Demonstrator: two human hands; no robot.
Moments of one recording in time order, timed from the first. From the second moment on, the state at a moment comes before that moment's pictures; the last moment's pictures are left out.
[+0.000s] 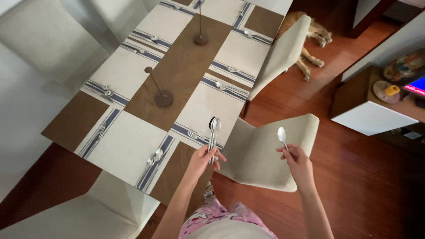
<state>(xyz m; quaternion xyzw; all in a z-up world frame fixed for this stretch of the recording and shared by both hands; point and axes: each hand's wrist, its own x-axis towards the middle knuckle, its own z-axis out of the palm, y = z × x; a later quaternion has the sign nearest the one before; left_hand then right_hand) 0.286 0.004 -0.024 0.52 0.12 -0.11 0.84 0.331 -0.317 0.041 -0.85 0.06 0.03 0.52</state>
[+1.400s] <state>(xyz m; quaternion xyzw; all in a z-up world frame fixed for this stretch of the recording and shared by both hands) 0.403 0.000 -0.132 0.48 0.37 -0.32 0.73 0.665 -0.146 -0.317 -0.95 -0.06 0.05 0.31</state>
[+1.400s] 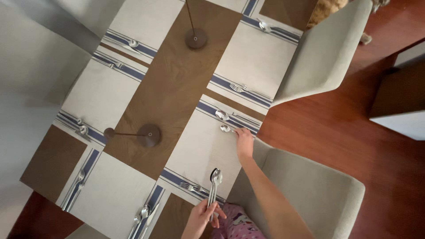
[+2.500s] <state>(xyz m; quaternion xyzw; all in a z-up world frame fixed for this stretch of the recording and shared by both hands) 0.396 0.005 -0.154 0.45 0.39 -0.34 0.73 0.668 -0.155 -0.305 -0.97 -0.08 0.04 0.23</state>
